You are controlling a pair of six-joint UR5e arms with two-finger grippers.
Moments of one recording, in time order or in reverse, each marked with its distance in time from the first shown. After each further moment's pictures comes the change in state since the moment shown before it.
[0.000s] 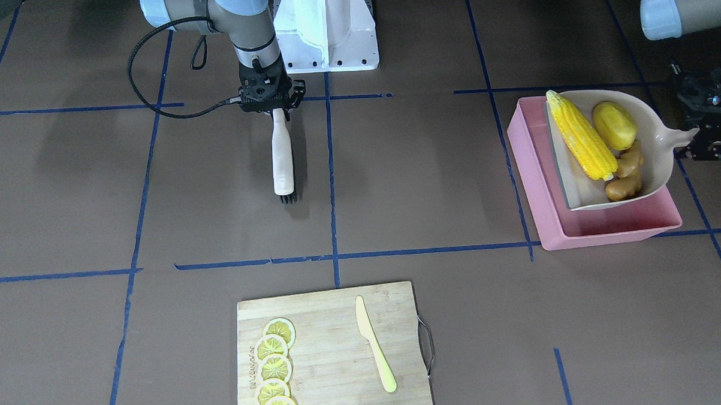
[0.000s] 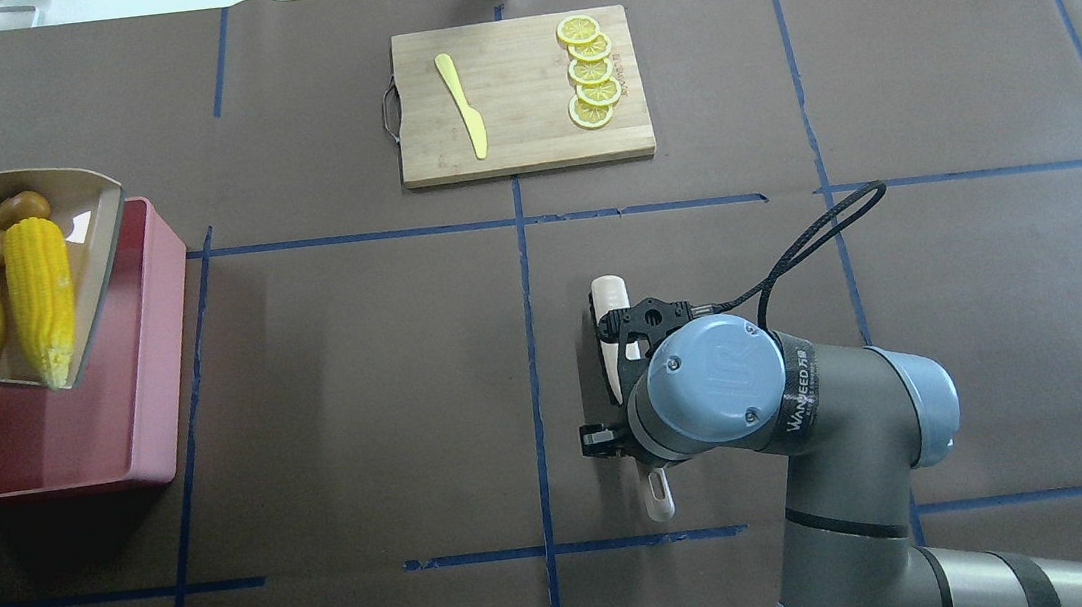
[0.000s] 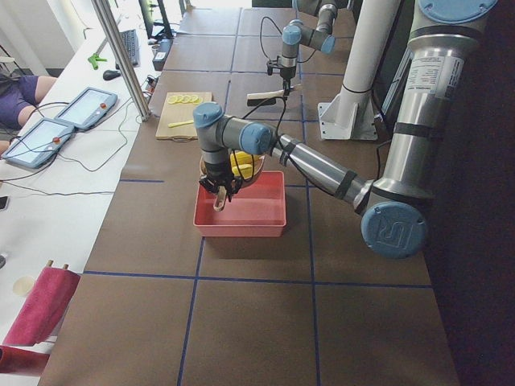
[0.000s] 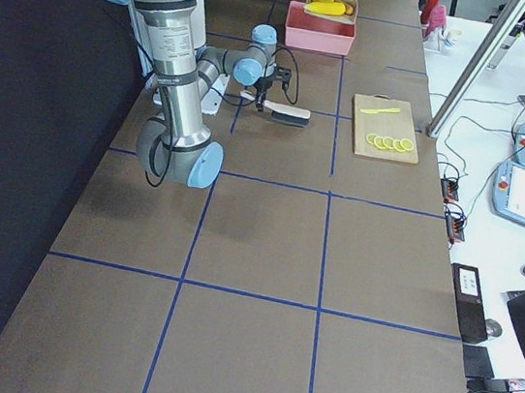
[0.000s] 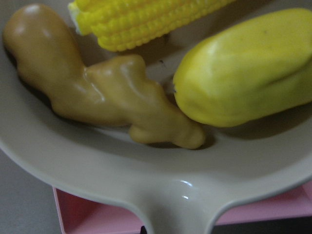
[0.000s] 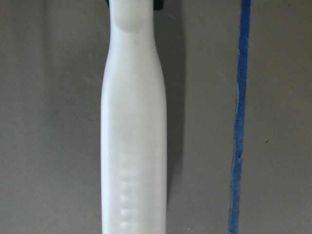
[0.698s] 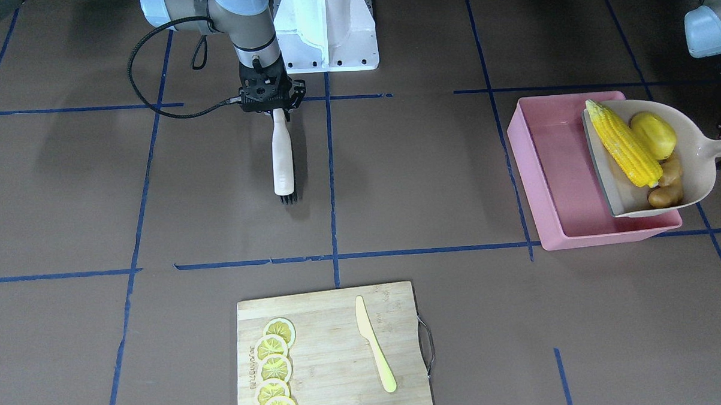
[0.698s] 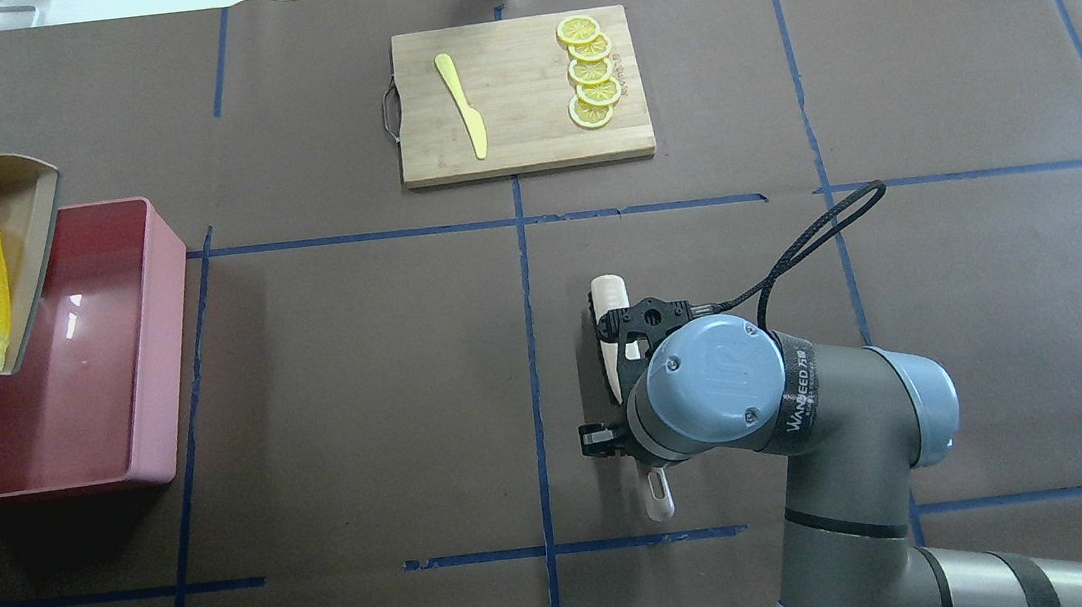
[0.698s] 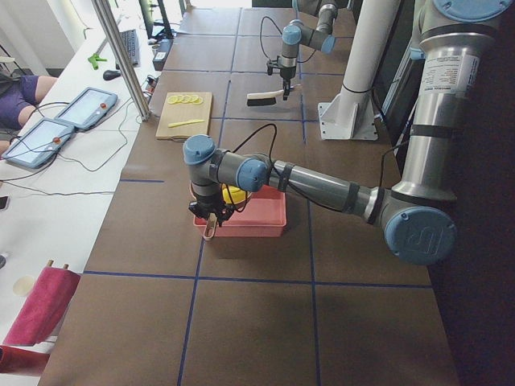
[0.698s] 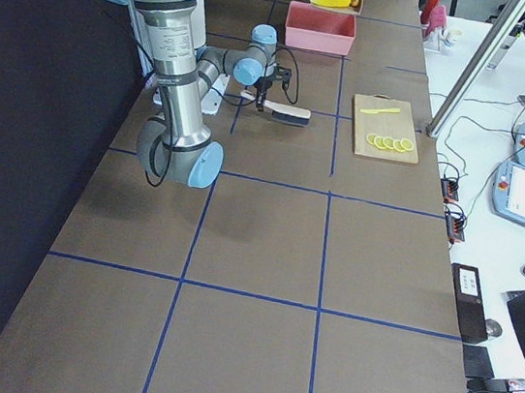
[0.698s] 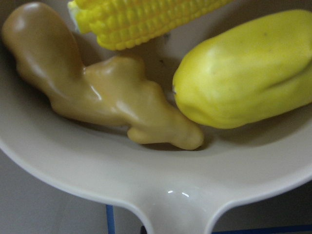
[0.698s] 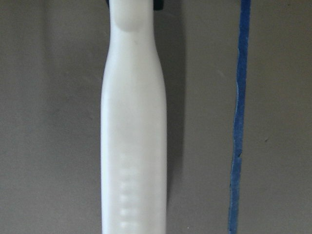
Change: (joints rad) left arm -0.080 0.028 0.049 -0.115 0.015 0.036; right arm 0.000 0.000 0.000 0.000 -0.002 0.000
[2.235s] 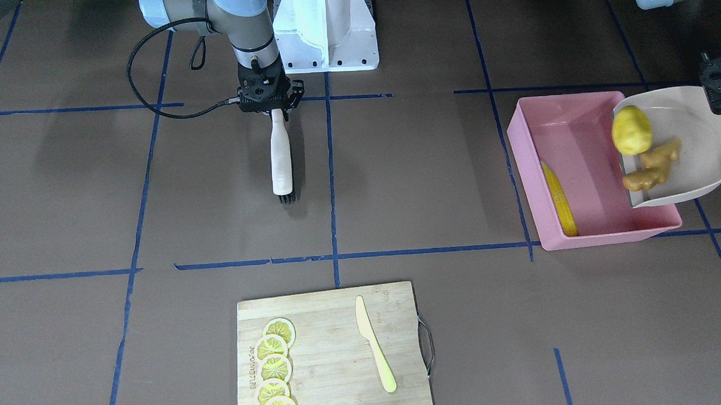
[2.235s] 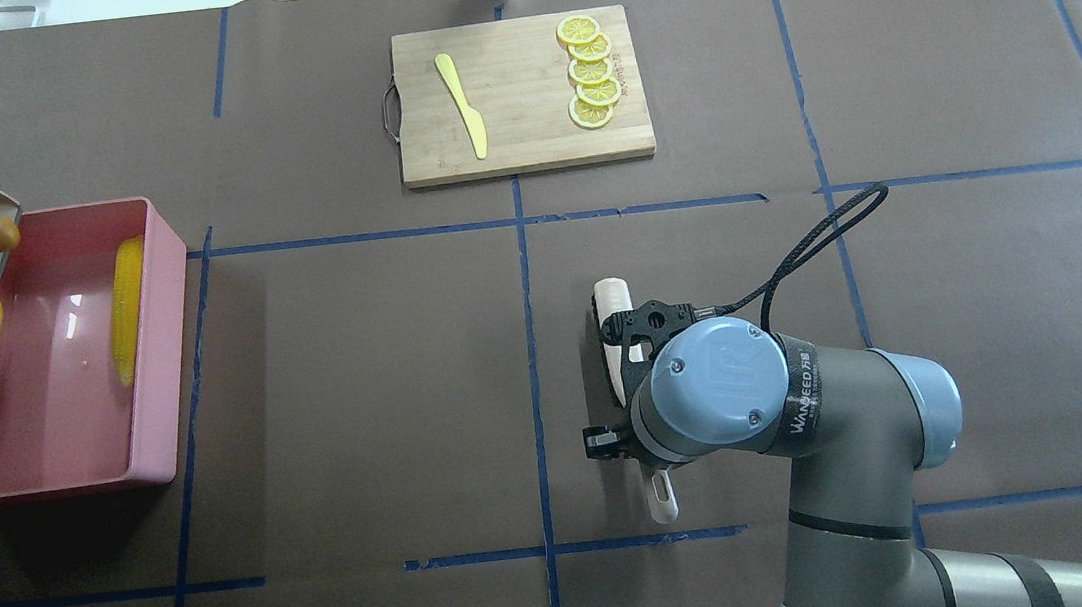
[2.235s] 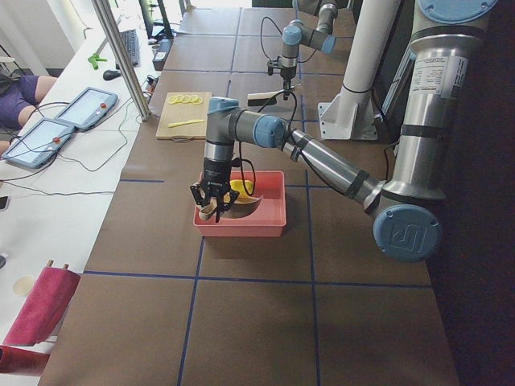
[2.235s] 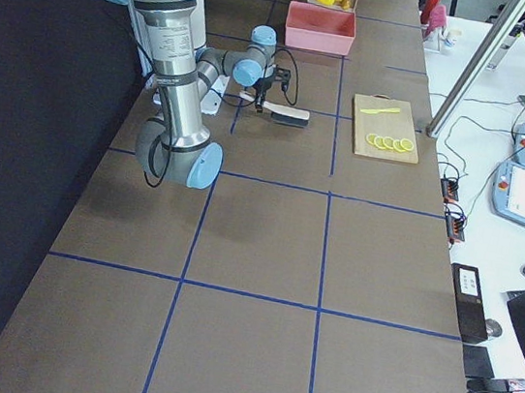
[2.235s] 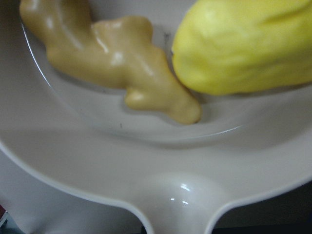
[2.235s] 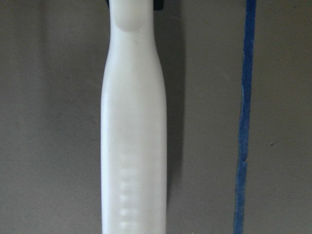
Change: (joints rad) left arm 0.128 -0.003 -0.257 0.305 0.549 0.003; right arm -0.003 -0.008 0.001 0.003 0.003 0.000
